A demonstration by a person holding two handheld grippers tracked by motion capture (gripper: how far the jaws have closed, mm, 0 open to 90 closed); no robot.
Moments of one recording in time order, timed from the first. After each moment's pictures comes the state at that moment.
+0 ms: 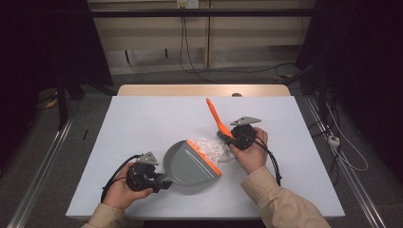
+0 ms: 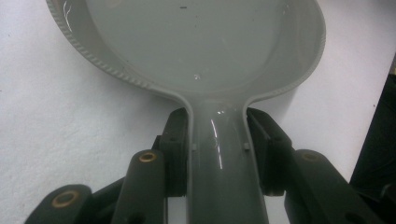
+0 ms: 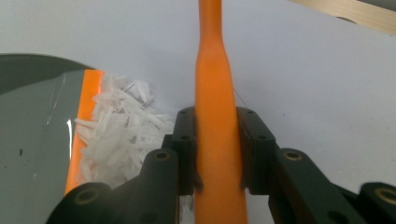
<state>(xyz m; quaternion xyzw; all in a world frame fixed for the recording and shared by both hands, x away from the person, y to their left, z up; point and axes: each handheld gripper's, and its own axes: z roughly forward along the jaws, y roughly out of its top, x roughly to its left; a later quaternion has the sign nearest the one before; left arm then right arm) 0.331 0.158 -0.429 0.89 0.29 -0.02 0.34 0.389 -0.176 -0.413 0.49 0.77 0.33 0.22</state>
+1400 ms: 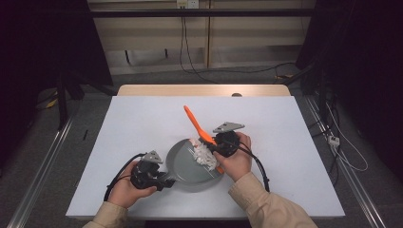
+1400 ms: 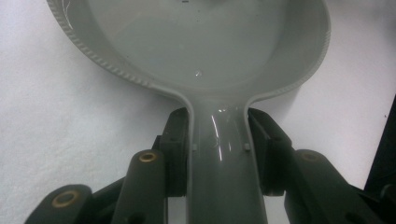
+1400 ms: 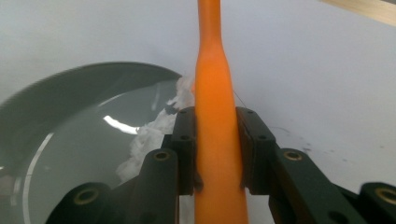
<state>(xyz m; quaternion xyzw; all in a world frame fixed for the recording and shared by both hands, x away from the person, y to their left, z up) 0.337 0.148 -0.434 0.89 0.30 -0.02 0.33 0.374 -0.129 -0.414 0.44 0.80 0.38 0.17</state>
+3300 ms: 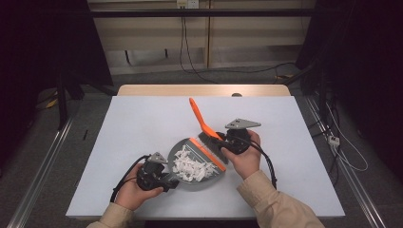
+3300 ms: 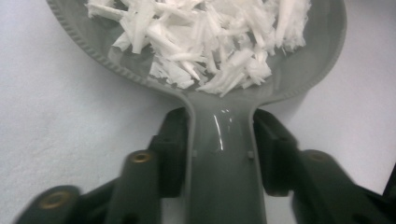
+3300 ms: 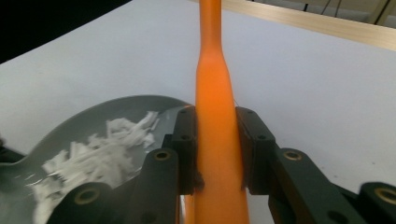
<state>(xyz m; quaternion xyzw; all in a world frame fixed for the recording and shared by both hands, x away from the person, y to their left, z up) 0.334 0.135 -0.441 0.88 0.34 -0.02 0.32 0.378 -0.158 -0.407 0.44 0.76 0.45 0.17</state>
